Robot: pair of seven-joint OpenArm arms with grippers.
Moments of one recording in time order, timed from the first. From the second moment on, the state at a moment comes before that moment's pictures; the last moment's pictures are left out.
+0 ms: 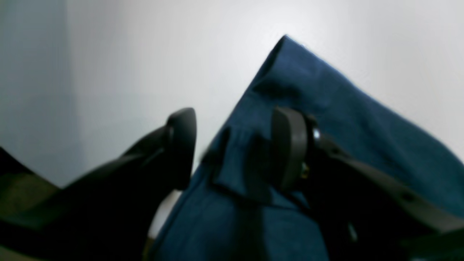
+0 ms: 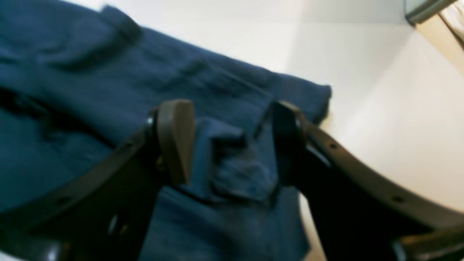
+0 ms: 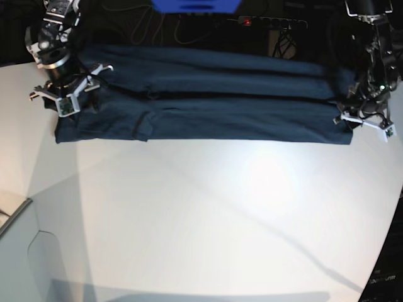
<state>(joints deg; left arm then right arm) 12.1 -17.1 -19.8 81.7 -26.7 6.5 35.1 -22.8 -5.2 31.6 98.1 -22.8 39.6 -5.8</state>
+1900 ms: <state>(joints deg) 10.3 -15.4 -12.5 78.2 -26.0 6.5 34.4 -9.9 -3.9 27.8 73.7 -22.1 39.4 -3.4</state>
